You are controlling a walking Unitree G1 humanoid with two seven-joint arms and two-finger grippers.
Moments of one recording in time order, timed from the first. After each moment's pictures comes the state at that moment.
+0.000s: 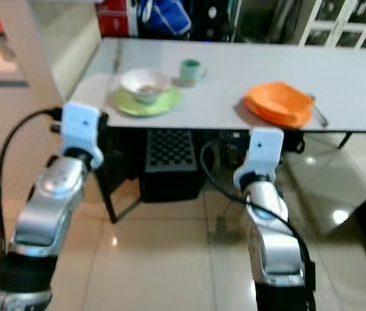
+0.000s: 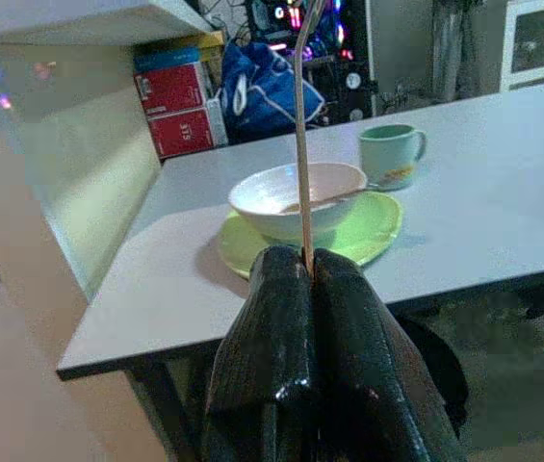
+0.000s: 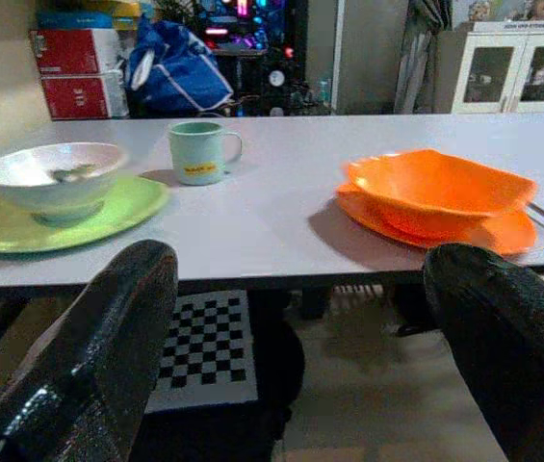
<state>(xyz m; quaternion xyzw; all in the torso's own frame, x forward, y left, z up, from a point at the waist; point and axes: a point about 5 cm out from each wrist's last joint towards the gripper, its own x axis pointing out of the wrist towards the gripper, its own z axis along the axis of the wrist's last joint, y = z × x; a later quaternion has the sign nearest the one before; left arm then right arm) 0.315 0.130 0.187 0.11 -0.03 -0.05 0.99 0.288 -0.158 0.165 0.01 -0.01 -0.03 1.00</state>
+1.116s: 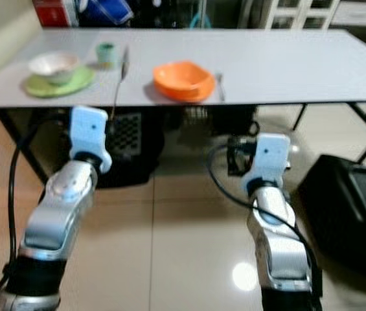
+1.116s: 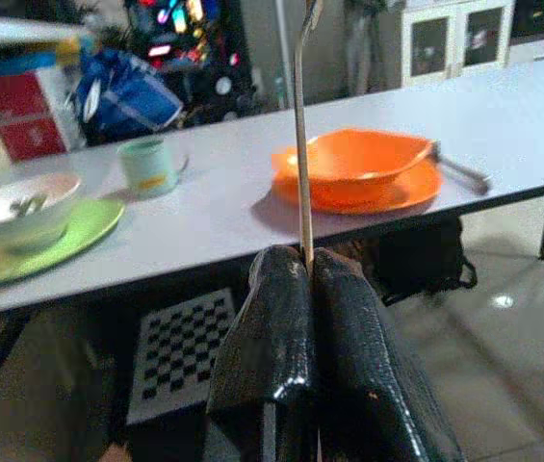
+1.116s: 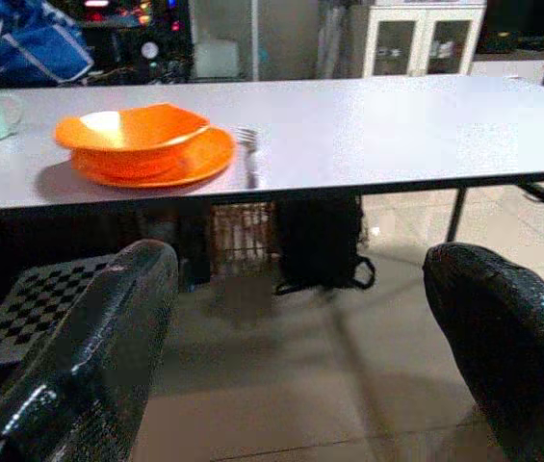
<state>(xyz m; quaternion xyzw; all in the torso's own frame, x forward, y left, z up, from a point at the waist) 0.314 0.119 0.183 0.09 -0.03 -0.06 0.99 0.283 -0.166 0.154 0.00 0.01 -0.04 1.00</state>
